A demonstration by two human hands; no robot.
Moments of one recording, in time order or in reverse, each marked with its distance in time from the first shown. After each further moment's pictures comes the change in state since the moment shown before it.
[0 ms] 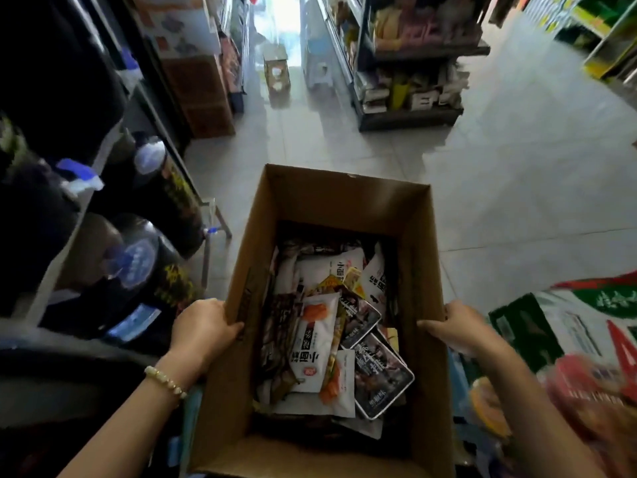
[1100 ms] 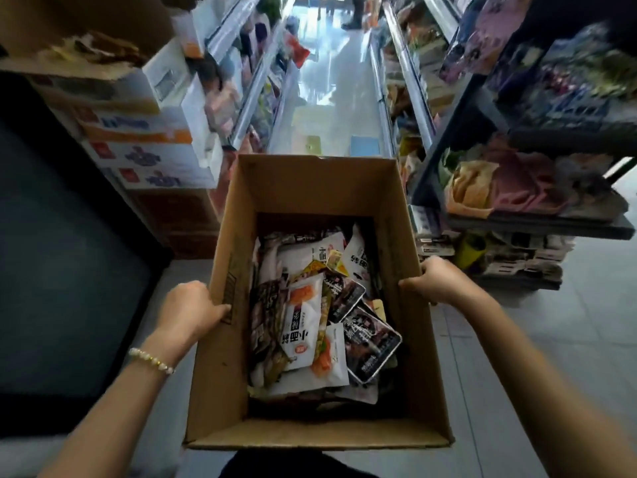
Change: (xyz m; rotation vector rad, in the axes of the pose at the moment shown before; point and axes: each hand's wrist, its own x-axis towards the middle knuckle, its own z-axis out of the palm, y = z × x) left_hand 0.970 0.215 -0.396 -0.160 0.077 -0.219; right_hand 0.828 -0.660 -0.507 -0.156 0.018 -0.275
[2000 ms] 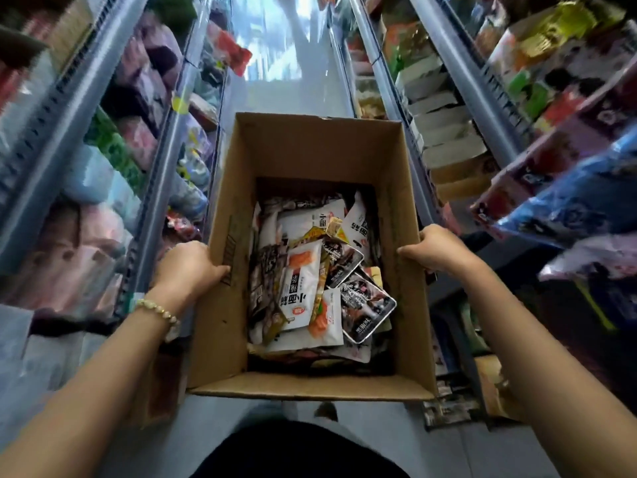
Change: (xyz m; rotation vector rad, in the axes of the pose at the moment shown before) left_hand 0.726 0.384 -0.198 0.133 -0.041 0.161; right_hand 0.664 -0.195 -0.375 0.073 0.088 0.122
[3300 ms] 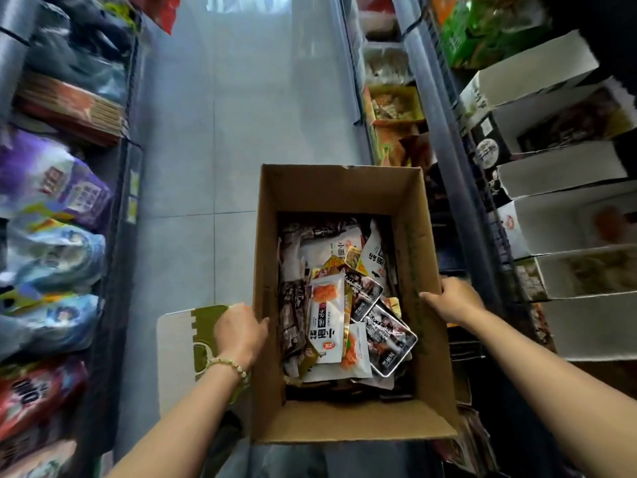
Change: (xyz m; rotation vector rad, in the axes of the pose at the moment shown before) left_hand 0.644 0.232 0.186 -0.020 -0.215 -0.130; right_hand 0.714 -0.007 0.001 -0.135 -0.126 0.221
